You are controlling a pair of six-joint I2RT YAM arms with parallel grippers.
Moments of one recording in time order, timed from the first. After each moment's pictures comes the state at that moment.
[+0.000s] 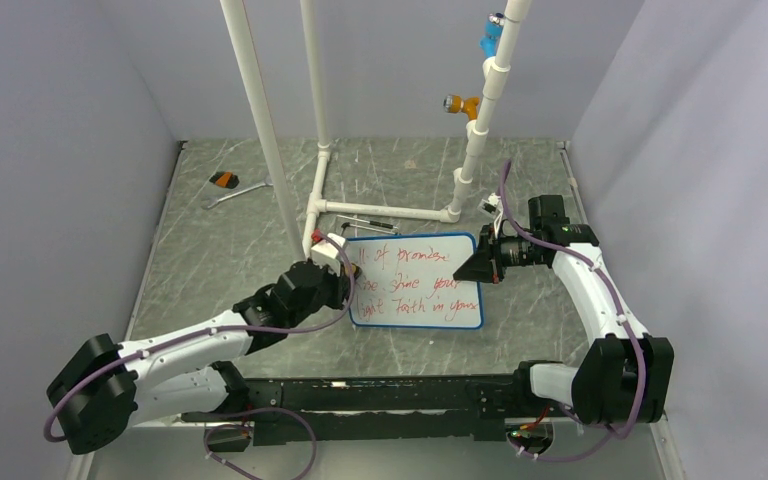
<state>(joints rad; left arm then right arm) -0.88 1.05 0.47 0.17 -0.23 -0.33 0.02 1.22 0.93 -0.90 -1.13 -0.53</state>
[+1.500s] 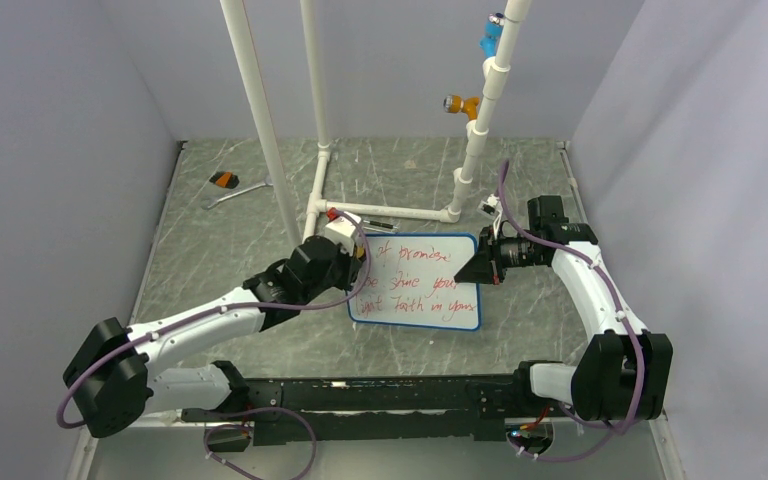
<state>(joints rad) -0.85 1.17 0.70 0.01 -0.21 -0.27 0.01 1.24 0.94 -0.93 -1.11 -0.53</state>
